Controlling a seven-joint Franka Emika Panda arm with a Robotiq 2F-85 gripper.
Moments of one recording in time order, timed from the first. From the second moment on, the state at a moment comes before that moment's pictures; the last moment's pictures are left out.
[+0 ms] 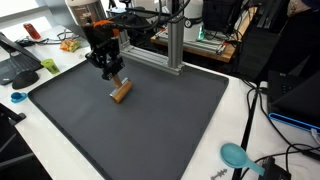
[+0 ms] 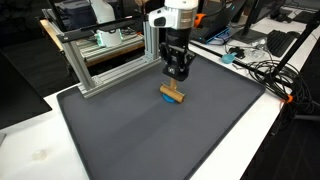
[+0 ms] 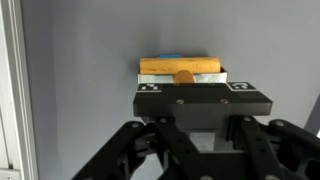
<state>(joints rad) 0.01 0.44 -0.09 -1.79 0.06 2.25 1.32</state>
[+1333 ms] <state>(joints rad) 0.02 0.46 -0.13 -1.78 0.05 2.26 1.37</state>
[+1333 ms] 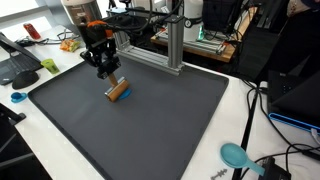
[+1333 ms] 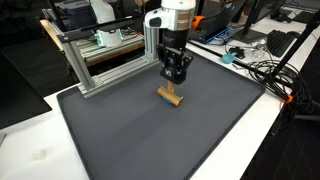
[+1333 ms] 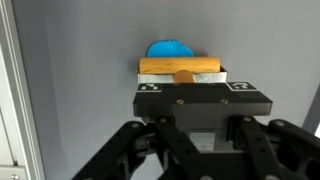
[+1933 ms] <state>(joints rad) 0.02 0.48 -0.15 -1.77 0.01 2.28 1.37</state>
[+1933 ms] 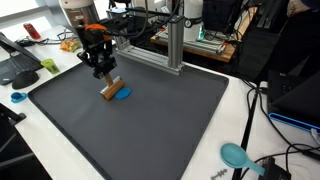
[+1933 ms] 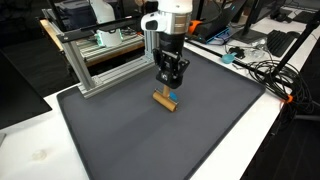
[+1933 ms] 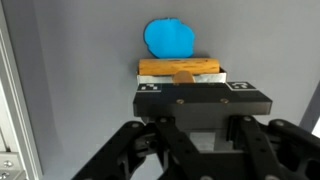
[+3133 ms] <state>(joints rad) 0.07 0.43 -0.18 -1.82 -0.11 2.31 1.46</state>
